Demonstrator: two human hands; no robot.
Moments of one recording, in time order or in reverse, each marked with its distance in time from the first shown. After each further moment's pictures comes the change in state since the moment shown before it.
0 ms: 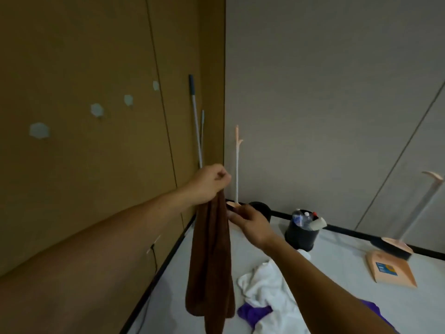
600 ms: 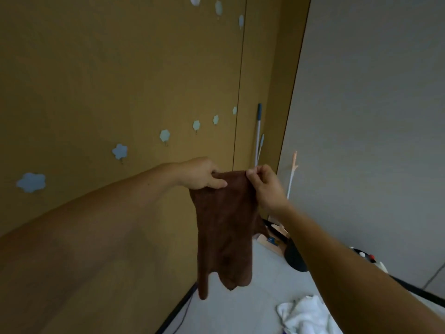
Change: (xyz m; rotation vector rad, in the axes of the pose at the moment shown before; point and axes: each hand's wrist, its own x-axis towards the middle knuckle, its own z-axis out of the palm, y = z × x) left_hand -0.165 -0.021 -0.205 0.368 -0.117 -0.202; right_hand -0.023 -0.174 0.125 0.052 0.145 -0.469
